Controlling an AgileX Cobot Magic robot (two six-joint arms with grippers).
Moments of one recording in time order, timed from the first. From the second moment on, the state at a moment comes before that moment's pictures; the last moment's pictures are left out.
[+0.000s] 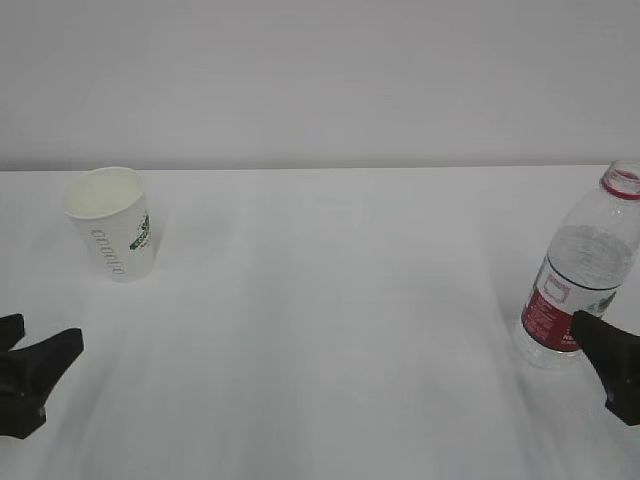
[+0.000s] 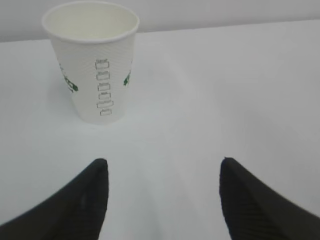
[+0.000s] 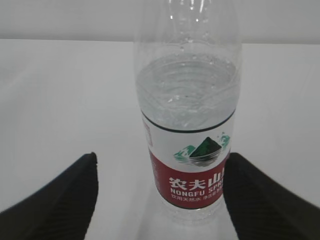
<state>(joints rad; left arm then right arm) -0.25 1.54 0.00 0.09 -1.12 -0.12 0.10 1.32 0.01 -0.17 -0.90 0.12</state>
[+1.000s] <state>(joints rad) -0.25 1.67 -0.03 0.08 -1.15 -0.13 0.10 1.35 0.01 -0.17 -0.96 0.12</state>
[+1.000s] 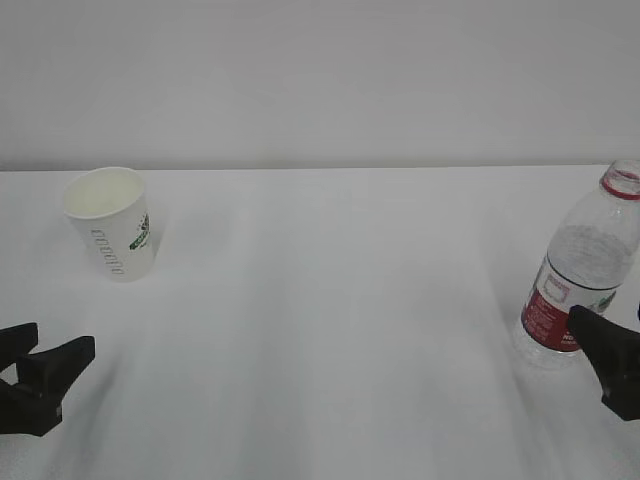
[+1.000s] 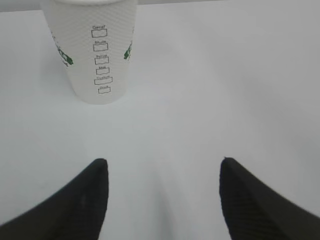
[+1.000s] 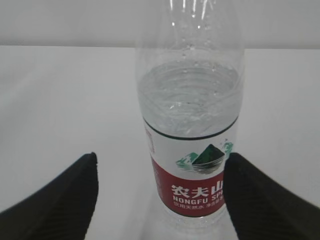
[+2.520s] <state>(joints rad) -0.25 1.66 -0.03 0.05 -1.15 -0.11 0.10 1.47 0.01 -0.11 -1.05 0.00</state>
